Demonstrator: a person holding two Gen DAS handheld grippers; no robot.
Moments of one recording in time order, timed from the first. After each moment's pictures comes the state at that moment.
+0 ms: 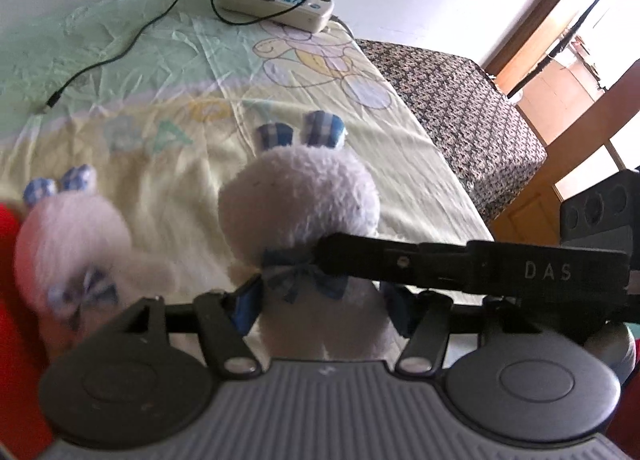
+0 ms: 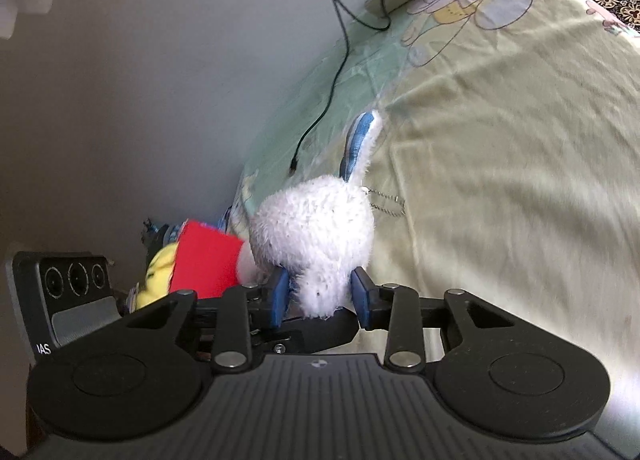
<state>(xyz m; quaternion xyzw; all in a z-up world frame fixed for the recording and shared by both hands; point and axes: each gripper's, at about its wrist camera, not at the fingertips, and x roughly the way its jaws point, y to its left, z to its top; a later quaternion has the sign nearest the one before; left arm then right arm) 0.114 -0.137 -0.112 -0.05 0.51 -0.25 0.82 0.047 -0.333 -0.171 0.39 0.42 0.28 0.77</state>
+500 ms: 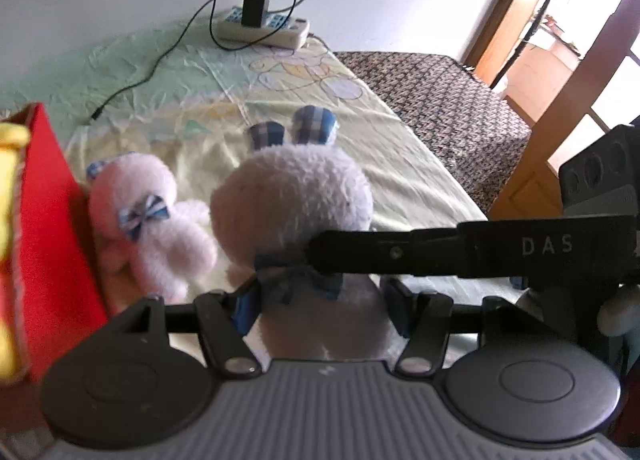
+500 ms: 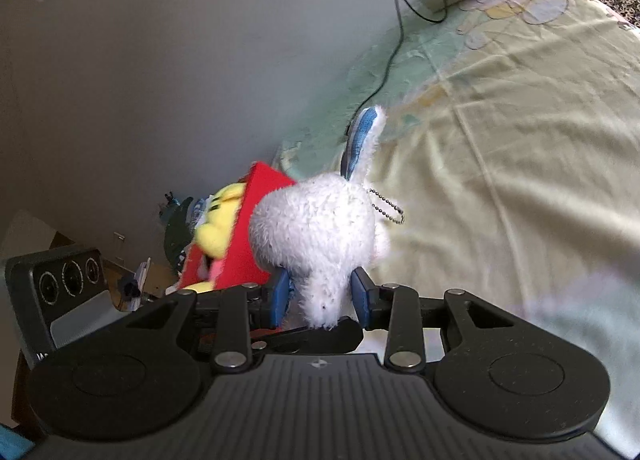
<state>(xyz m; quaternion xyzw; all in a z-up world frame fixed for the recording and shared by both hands) 0.020 -0.103 -0.076 0.01 0.46 -0.27 0.85 -0.029 -0.289 -0.124 0.37 0.39 0.30 0.79</state>
